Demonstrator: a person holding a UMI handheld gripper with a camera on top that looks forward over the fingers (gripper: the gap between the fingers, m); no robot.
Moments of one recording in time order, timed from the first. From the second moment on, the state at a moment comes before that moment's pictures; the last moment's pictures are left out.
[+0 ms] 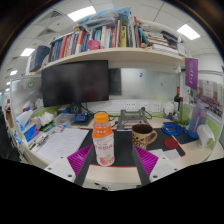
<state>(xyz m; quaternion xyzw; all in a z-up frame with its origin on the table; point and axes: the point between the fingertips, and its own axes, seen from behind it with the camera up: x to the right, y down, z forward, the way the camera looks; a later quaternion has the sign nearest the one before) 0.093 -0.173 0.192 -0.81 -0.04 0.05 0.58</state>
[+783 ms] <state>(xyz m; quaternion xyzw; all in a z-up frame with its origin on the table) -0.003 -0.037 0.089 -0.75 -0.03 0.03 0.66</state>
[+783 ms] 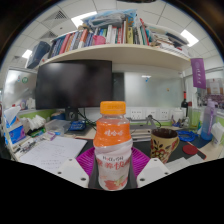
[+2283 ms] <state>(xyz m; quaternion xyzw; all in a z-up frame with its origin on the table) 0.045 0.044 0.172 -0.47 0.63 0.56 0.24</state>
